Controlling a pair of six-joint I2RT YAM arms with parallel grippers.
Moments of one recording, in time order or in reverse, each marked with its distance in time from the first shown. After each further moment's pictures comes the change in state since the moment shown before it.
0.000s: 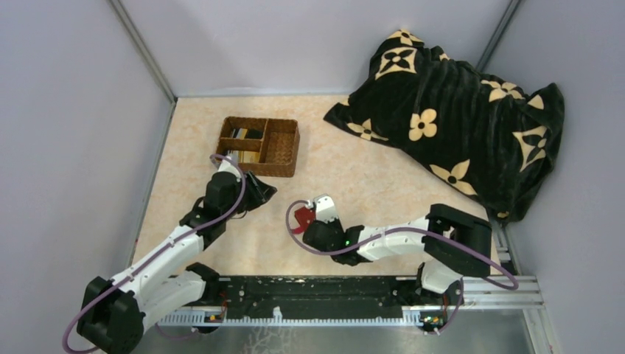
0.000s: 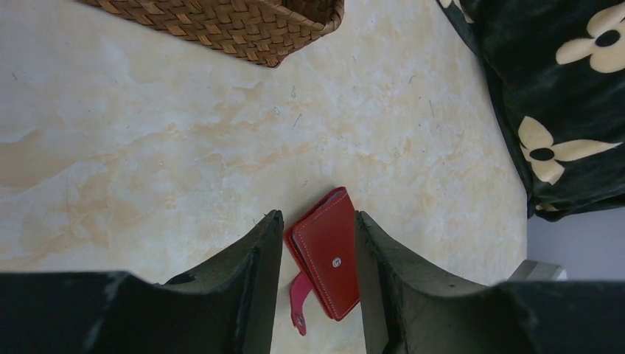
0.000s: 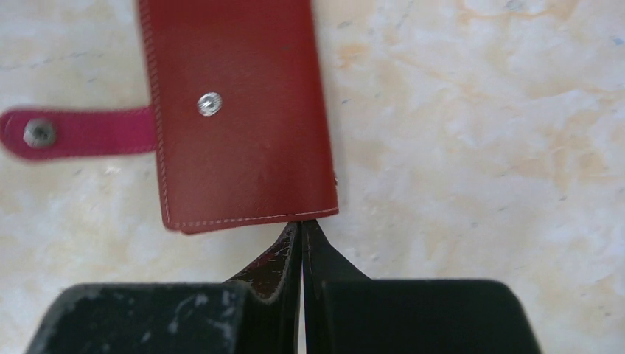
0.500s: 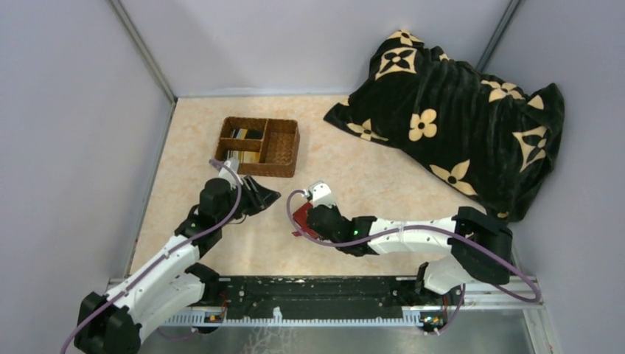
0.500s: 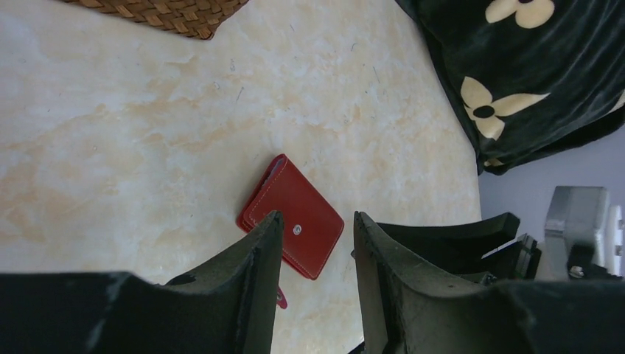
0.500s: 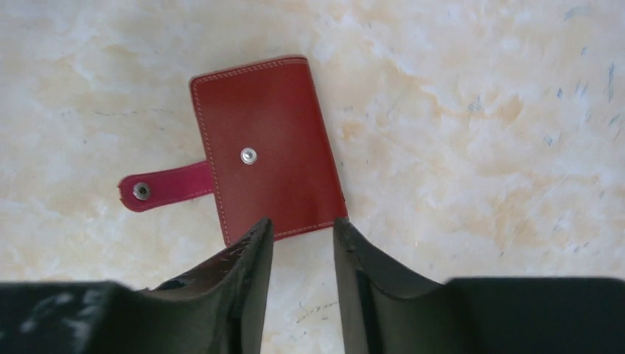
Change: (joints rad) left arm 0.002 -0.071 -0.037 0.042 0.154 -0.010; right arm -0.090 -0.149 0.033 -0.023 -0.085 -0.201
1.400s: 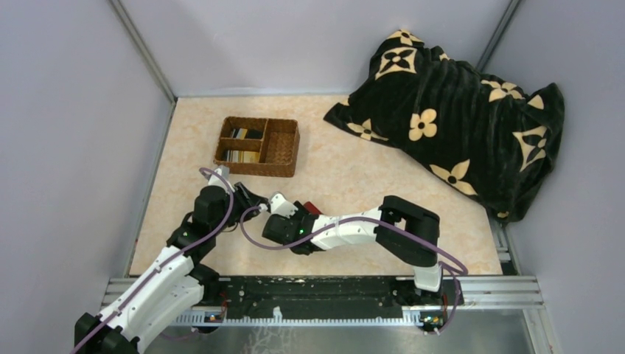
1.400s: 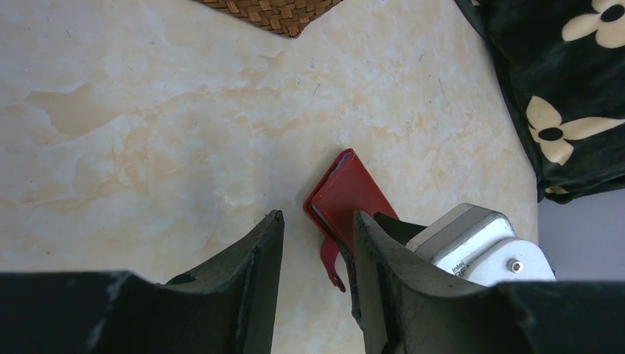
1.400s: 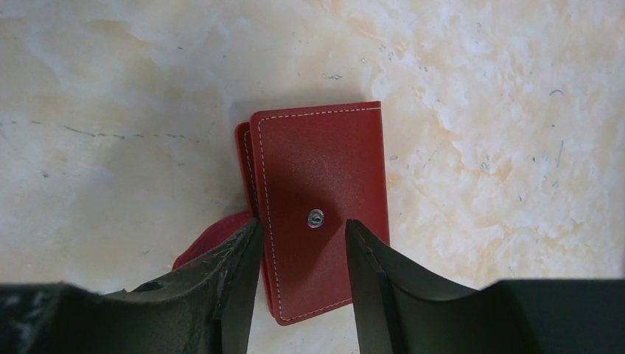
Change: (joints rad) left arm 0.005 -0.181 -0.042 -0.199 -0.149 0.029; right arm 0.097 0.475 0.445 -0.270 0.161 -0.151
